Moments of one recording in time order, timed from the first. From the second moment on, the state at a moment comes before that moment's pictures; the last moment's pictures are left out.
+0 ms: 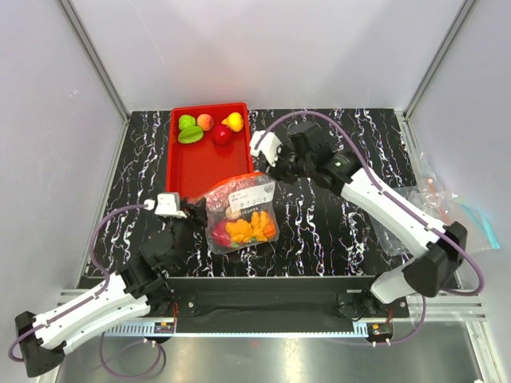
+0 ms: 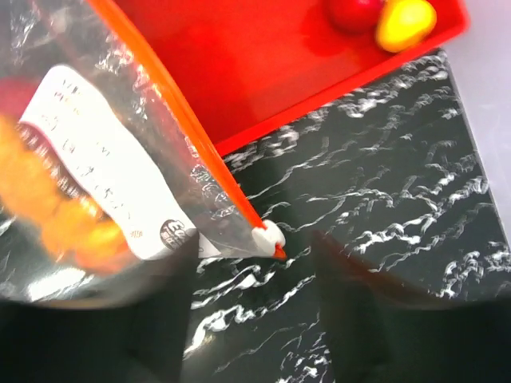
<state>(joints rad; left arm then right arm) -0.96 0.40 0.32 0.11 -0.82 -0.20 0.73 1.47 1.47 -0.63 -0.17 -0.53</state>
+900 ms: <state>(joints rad) -0.87 0.45 0.96 -0.60 -0.46 -0.28 0.71 0.89 1.04 -0.49 0.23 0.47</state>
